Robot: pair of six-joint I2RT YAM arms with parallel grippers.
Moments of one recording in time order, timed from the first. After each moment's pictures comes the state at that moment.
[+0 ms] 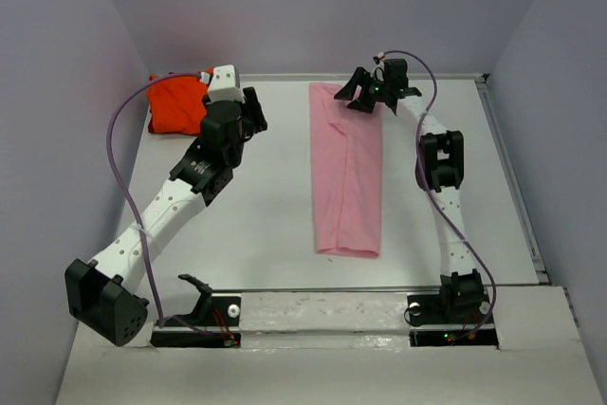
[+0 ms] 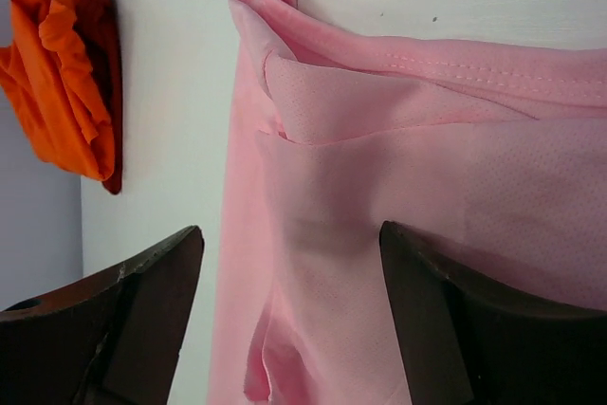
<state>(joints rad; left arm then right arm) -0.53 1.18 1.09 -0.09 -0.48 -0.30 0.16 2.73 2.43 -0.30 -0.63 0.61</state>
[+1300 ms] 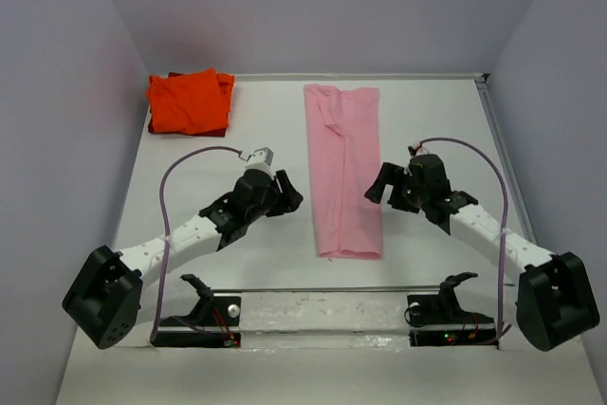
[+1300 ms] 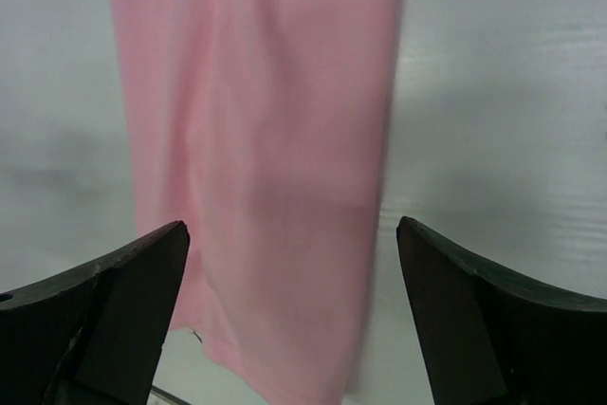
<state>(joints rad) -0.67 1.15 0.57 0.03 -0.09 -0.75 0.36 1.17 0.65 -0.18 -0.14 0.60</state>
